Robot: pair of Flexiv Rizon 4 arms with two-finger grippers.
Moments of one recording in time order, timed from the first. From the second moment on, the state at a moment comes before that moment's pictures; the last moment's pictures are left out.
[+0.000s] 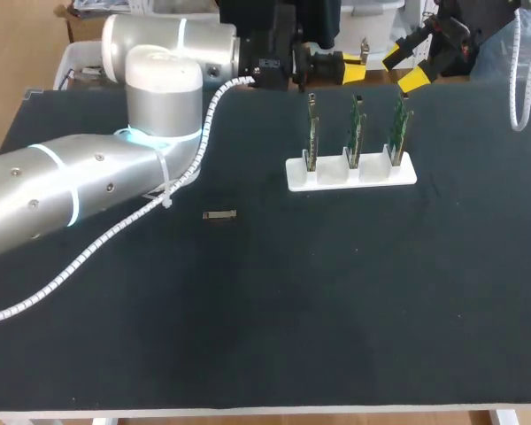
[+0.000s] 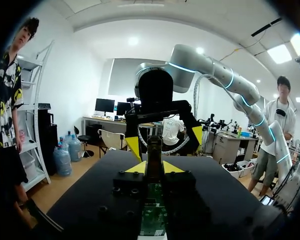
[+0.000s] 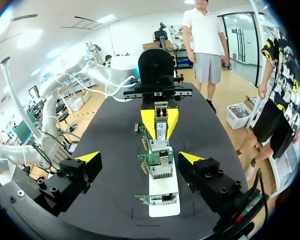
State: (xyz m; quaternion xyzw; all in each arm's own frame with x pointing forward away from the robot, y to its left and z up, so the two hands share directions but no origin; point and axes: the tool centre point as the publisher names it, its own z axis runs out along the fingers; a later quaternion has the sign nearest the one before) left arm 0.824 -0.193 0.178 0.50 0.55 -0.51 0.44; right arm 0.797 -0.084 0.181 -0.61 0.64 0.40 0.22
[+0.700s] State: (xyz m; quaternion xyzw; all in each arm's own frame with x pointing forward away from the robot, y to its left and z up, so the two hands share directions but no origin) left arm 0.829 -0.192 0.170 0.50 0.55 -0.50 0.44; right arm 0.797 -0.084 0.181 -0.61 0.64 0.40 0.22
